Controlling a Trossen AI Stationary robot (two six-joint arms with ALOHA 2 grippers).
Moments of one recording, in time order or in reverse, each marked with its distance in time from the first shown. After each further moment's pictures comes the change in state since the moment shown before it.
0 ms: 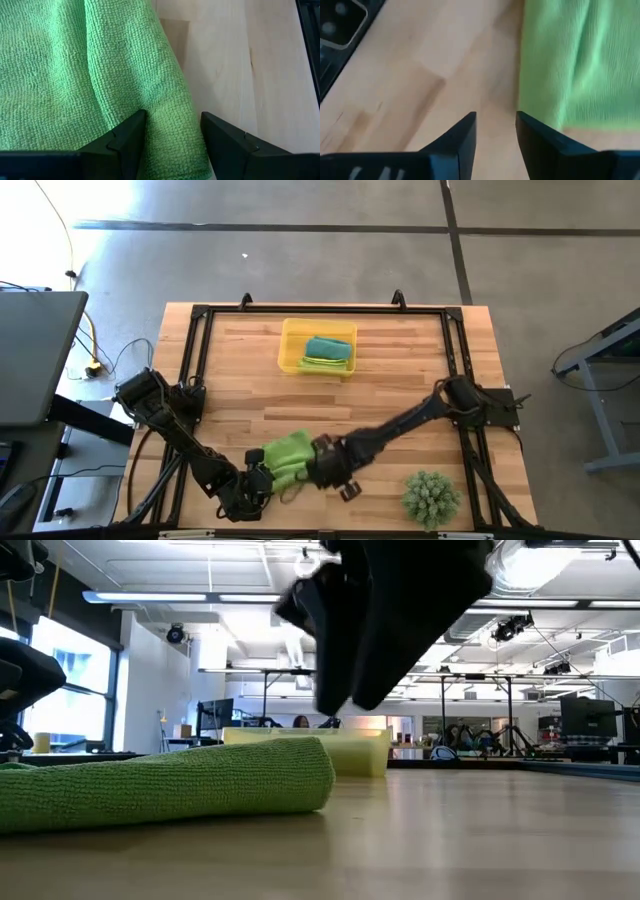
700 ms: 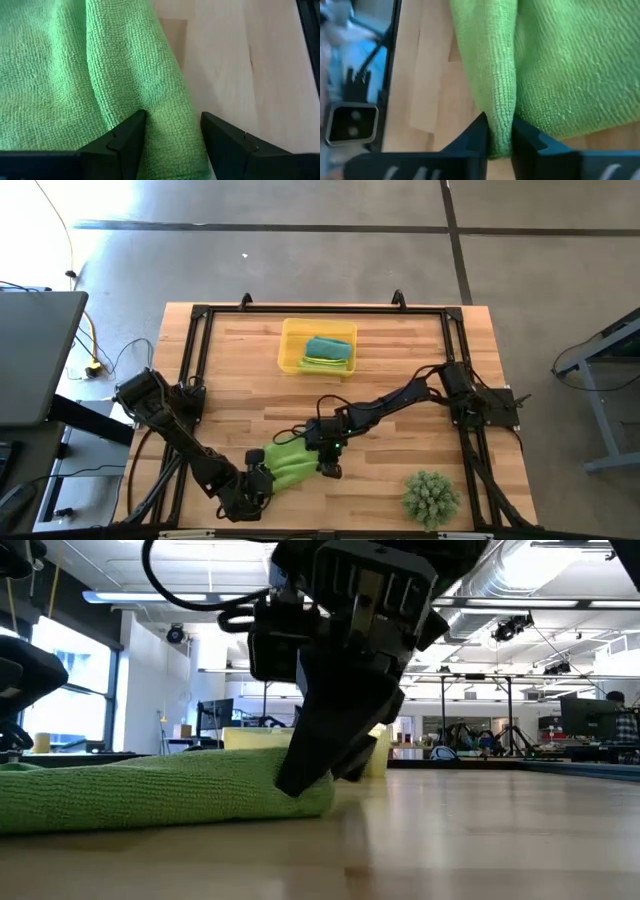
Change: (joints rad) left arm 0.002 0.003 0.004 -0.005 0.003 0.026; right arm -0.188 0.000 -0.391 0.672 -0.397 0.551
